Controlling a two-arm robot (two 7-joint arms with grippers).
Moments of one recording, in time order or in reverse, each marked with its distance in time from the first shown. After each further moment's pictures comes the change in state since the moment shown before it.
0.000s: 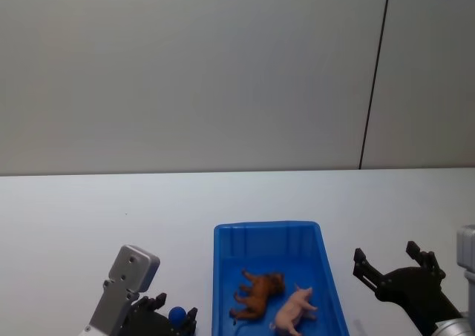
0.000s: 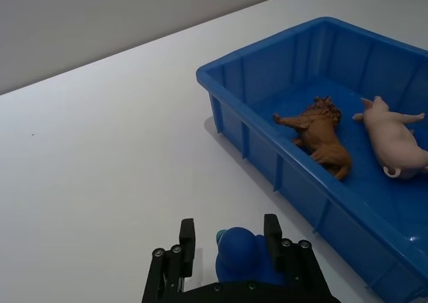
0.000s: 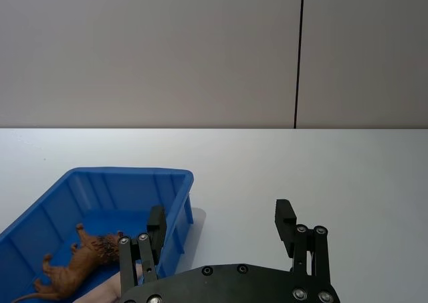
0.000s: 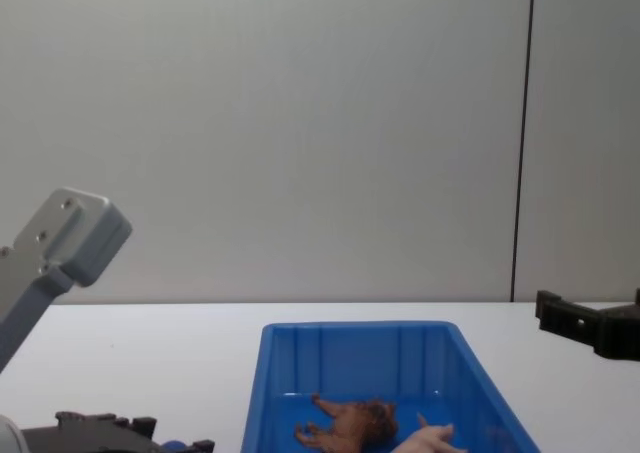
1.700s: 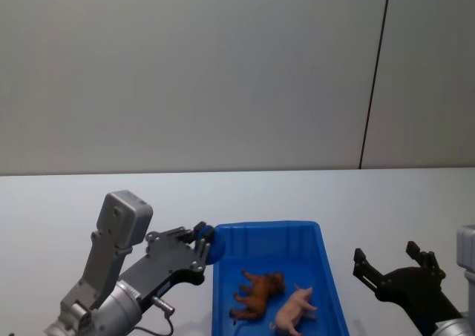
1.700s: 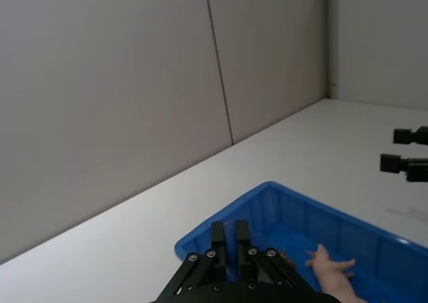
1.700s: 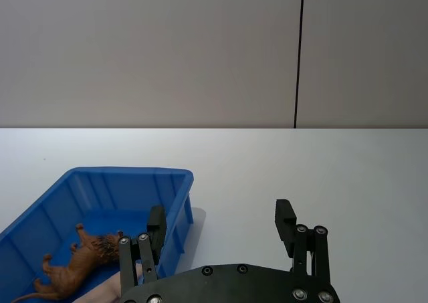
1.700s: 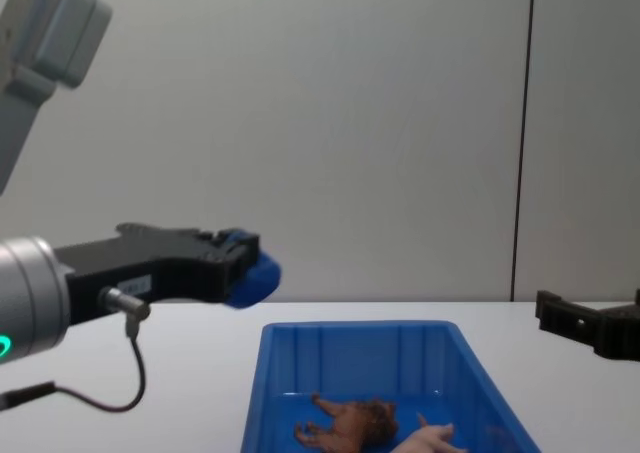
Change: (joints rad) left arm -0.056 -0.018 -0.041 -0.063 0.006 -0.250 -0.156; right arm 0.000 0.000 0.000 0.000 0.000 0.000 0.000
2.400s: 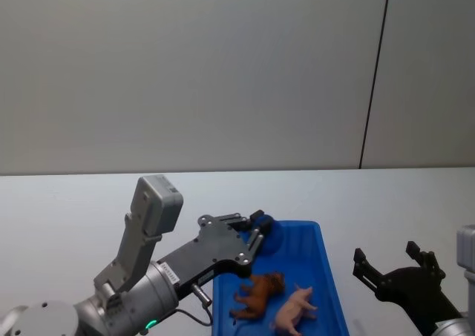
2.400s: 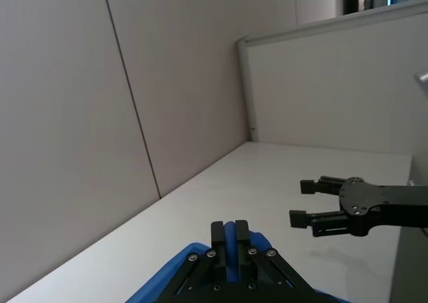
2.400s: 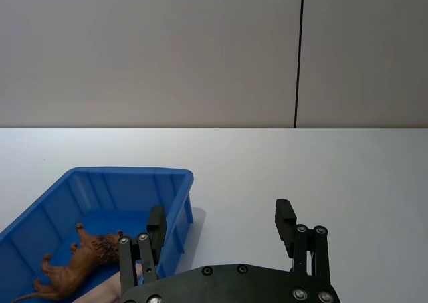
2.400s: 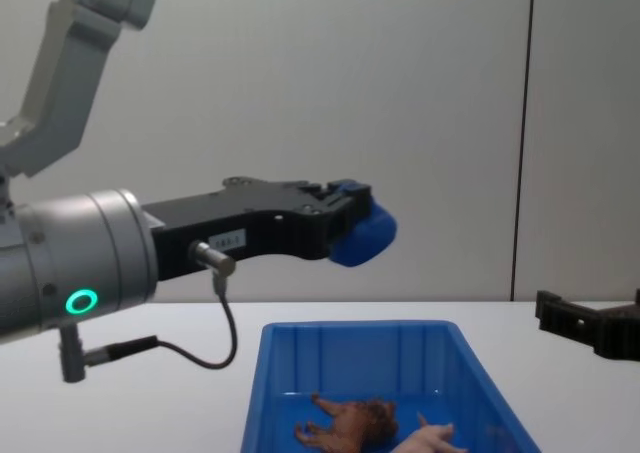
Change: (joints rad) left arm -0.102 -0.081 0.029 0.076 -0.021 -0.073 -0.263; right arm 0.000 0.000 0.000 0.000 0.000 0.000 0.000
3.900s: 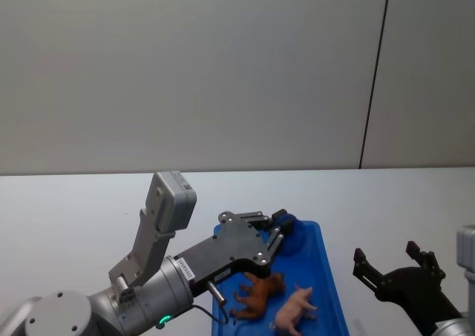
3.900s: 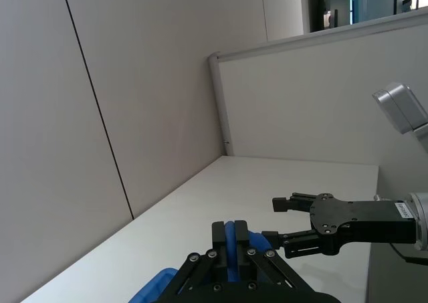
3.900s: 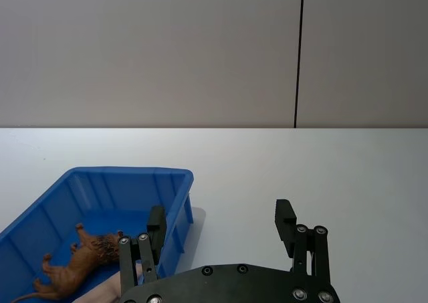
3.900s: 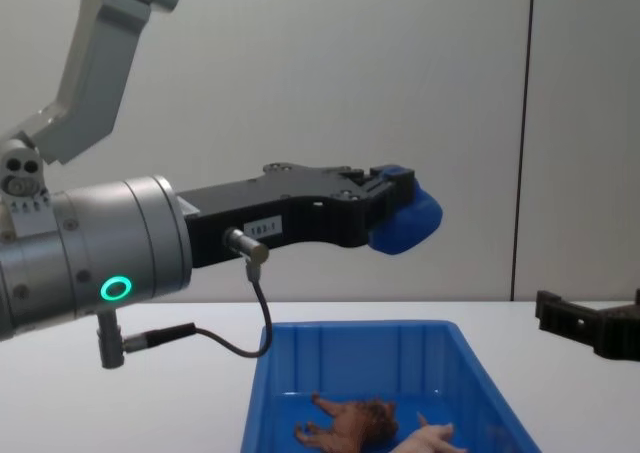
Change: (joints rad) left arm -0.038 -0.034 0.016 0.033 -0.007 -0.020 -0.087; right arm 0.000 0.000 0.000 0.000 0.000 0.000 0.000
